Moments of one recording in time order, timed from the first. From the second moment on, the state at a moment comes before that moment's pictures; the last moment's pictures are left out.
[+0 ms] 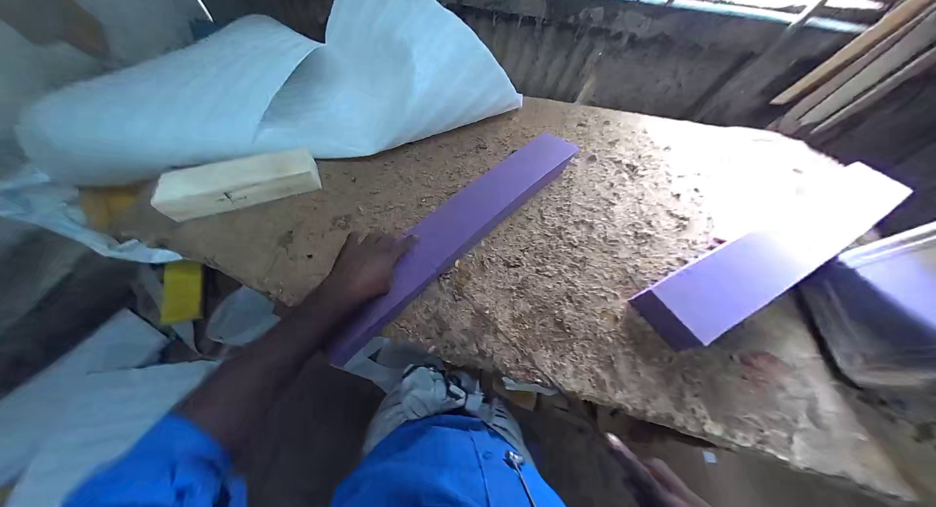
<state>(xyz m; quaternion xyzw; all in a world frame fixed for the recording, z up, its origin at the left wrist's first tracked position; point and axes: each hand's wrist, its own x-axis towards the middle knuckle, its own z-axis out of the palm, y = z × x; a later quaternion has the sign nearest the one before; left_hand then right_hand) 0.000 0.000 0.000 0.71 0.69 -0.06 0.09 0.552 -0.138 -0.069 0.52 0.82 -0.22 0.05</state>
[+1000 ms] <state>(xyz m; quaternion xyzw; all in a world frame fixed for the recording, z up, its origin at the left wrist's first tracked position) -0.219 -0.004 -0.024 0.77 0.63 0.04 0.02 0.241 0.039 -0.079 0.60 0.72 -0.19 -0.28</state>
